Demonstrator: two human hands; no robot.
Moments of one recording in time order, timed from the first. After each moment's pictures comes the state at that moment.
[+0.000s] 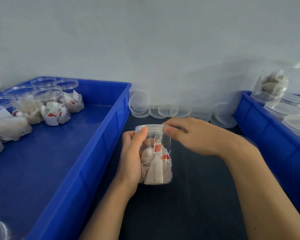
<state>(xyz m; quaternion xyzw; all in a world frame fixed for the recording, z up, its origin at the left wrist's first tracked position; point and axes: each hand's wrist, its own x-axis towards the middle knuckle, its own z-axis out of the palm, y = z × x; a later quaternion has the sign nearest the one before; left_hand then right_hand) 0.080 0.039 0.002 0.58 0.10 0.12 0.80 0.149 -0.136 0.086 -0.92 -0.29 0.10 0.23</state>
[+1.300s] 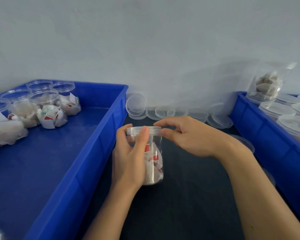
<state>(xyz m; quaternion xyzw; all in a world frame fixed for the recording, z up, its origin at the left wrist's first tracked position) 0.071 0.032 0.011 0.70 0.14 0.24 0.65 0.150 -0.138 0.084 -0.90 -0.31 0.09 0.28</state>
